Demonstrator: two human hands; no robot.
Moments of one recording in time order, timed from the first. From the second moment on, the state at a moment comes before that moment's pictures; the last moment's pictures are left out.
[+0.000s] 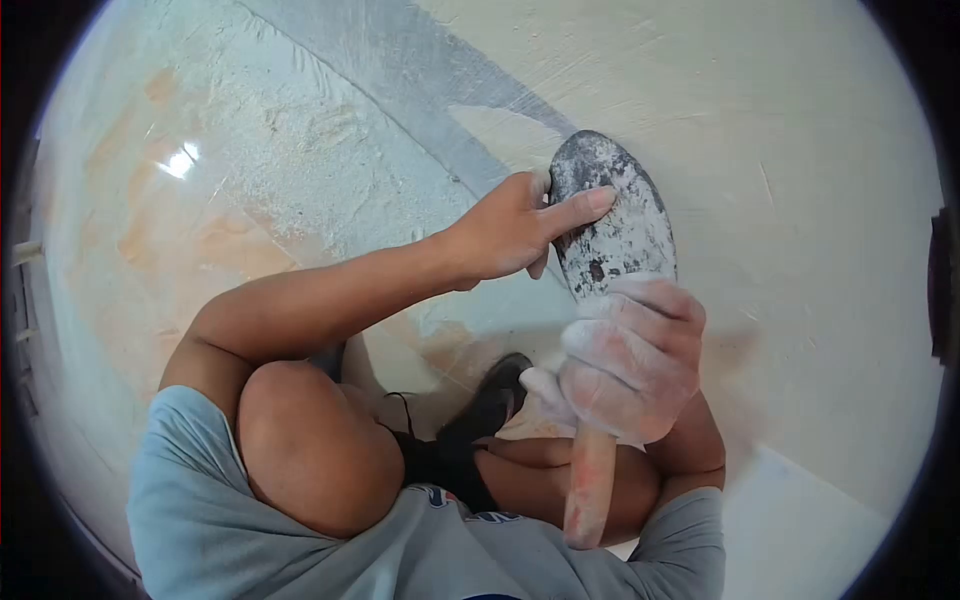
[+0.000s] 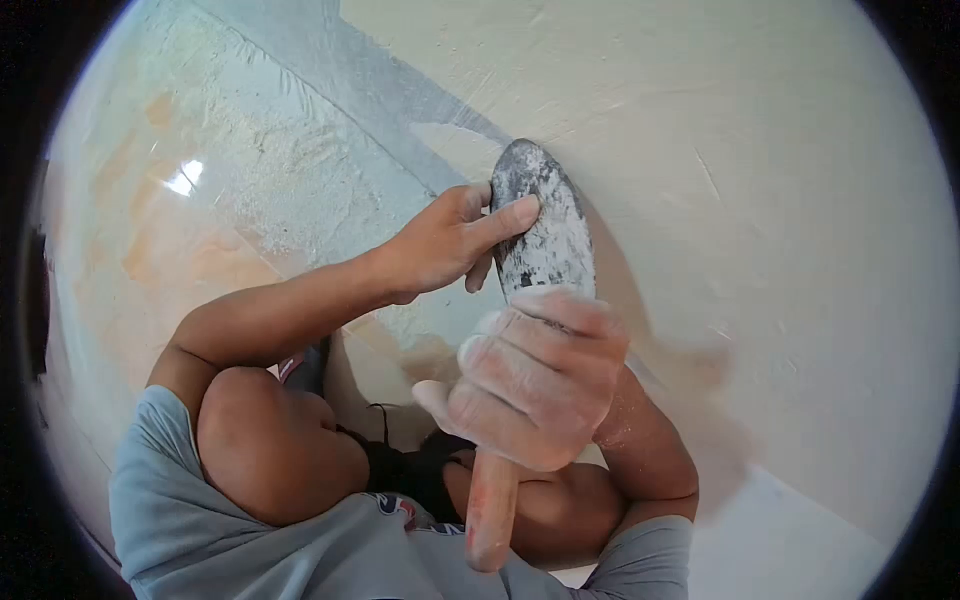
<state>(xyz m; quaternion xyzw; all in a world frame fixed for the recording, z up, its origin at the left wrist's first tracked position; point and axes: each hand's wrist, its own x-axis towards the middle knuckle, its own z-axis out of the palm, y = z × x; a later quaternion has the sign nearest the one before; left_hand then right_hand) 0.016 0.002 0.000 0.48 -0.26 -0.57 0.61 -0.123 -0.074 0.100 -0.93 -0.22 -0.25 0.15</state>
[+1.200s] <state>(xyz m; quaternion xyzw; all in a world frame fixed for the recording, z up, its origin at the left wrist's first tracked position) 0.001 -0.002 -0.024 0.48 -0.22 -0.60 0.60 -0.128 -0.071 0.096 -0.93 -0.21 -0.22 0.23</state>
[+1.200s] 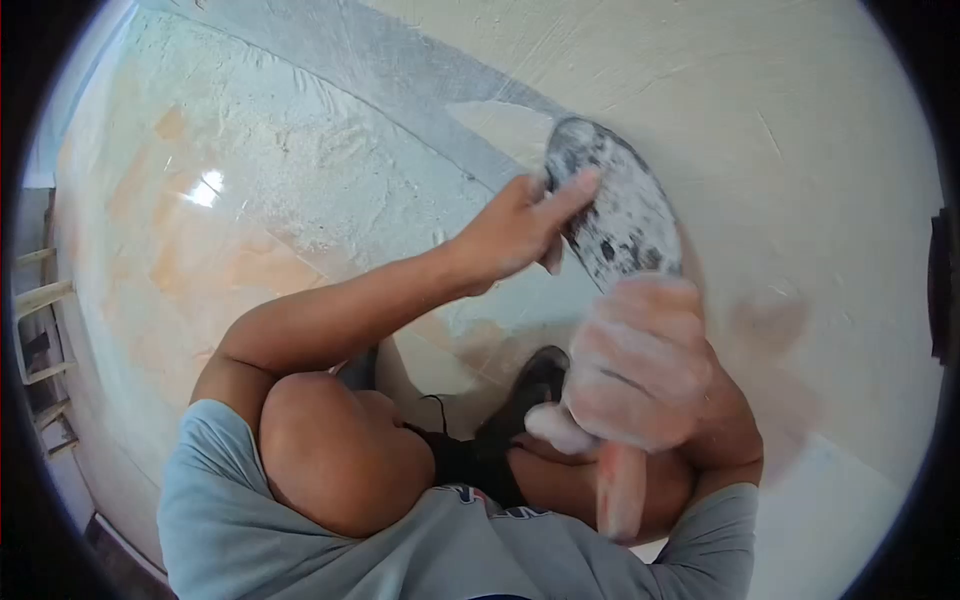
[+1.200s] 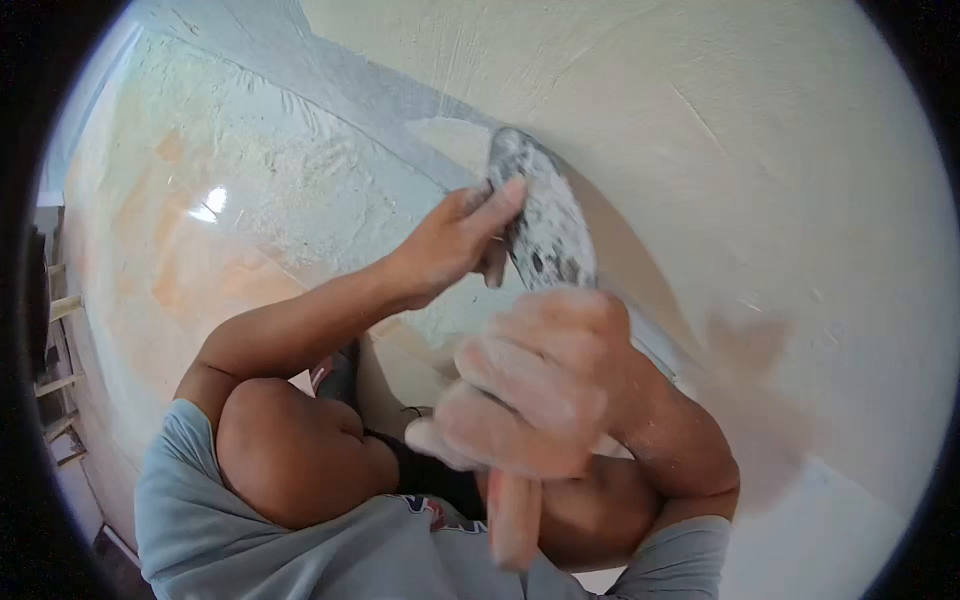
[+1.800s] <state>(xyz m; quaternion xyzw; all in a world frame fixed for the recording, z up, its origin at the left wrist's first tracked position) -0.001 -0.004 -0.034 0.49 -0.23 -0.55 0.64 -0.135 -0.079 0.094 -0.92 -0.25 -0.18 0.24</state>
